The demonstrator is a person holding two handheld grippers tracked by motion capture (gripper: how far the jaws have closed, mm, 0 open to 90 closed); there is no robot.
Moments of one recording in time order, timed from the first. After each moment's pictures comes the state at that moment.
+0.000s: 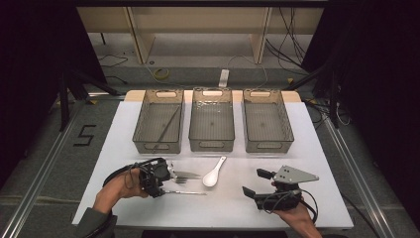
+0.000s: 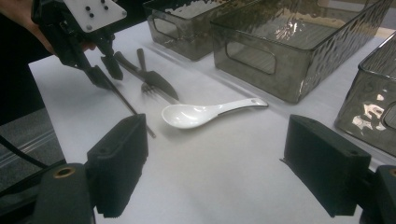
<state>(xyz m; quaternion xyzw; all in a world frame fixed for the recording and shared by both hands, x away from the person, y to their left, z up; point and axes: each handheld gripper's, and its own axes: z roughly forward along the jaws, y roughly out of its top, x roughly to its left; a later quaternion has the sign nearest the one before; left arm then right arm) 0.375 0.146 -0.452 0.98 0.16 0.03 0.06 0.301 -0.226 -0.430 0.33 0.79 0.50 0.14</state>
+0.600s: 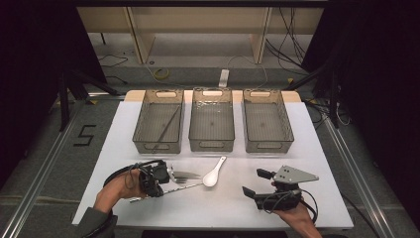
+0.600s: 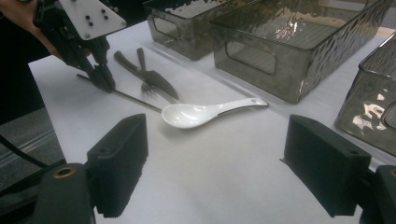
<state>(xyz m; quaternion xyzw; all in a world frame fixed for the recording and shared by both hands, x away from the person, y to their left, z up) 0.375 0.148 -0.460 0.99 0.14 0.00 0.06 0.302 -0.226 -0.430 0.33 0.79 0.50 0.14</state>
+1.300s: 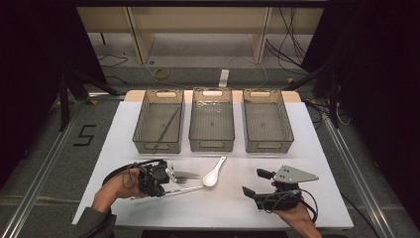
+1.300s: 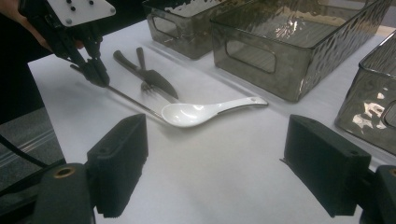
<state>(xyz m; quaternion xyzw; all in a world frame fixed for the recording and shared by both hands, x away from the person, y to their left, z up) 0.370 0.146 -0.445 0.99 0.11 0.00 0.08 0.302 -0.226 -0.431 0.33 0.79 0.50 0.14</state>
